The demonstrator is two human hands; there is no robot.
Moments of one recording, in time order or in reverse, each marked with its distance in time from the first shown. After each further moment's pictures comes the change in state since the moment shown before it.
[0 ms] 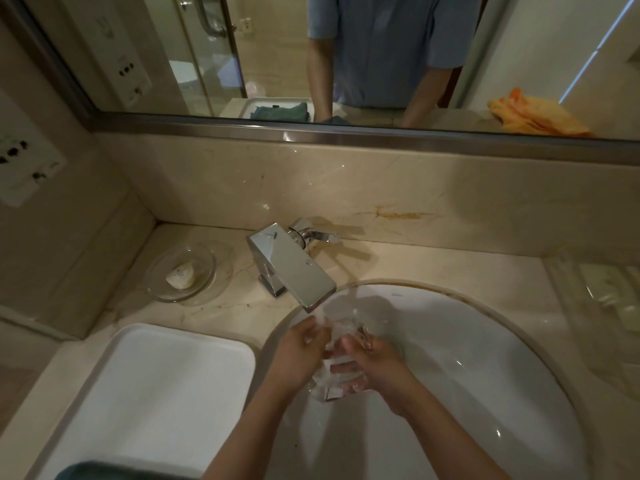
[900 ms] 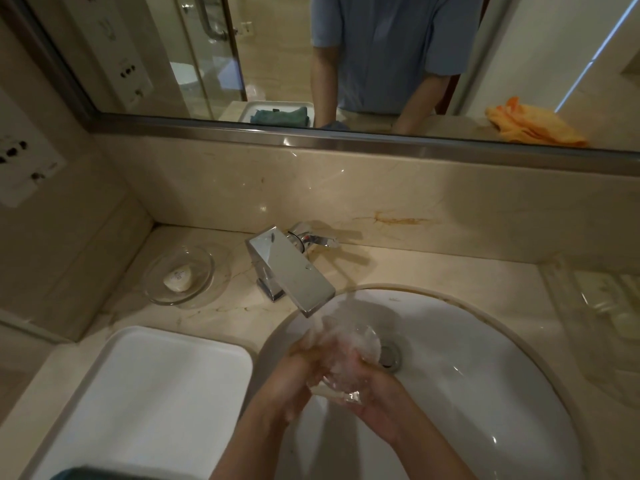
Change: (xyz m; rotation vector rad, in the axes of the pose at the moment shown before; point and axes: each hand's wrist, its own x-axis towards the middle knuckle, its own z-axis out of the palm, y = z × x) left_hand 0.003 -0.020 0.004 -0.639 -0.333 -0.156; right_hand -0.018 0.005 0.008 0.552 -0.160 0.062
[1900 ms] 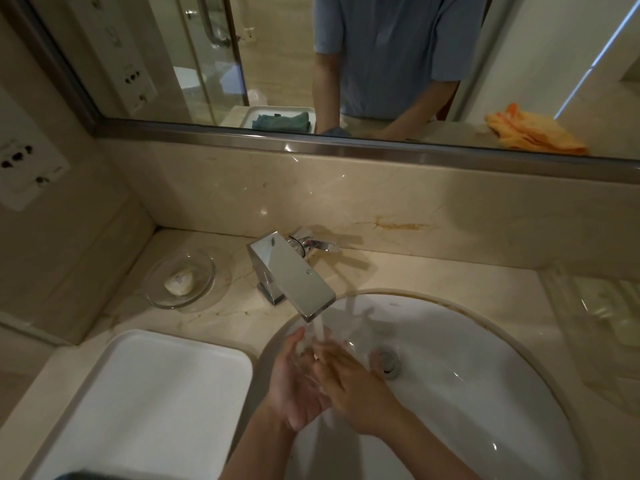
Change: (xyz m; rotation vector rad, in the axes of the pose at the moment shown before) left_hand 0.007 -0.016 -0.011 -0.556 -0.061 -0.254; right_hand 0.003 -0.006 0.026 -1.670 -0.006 -0.158
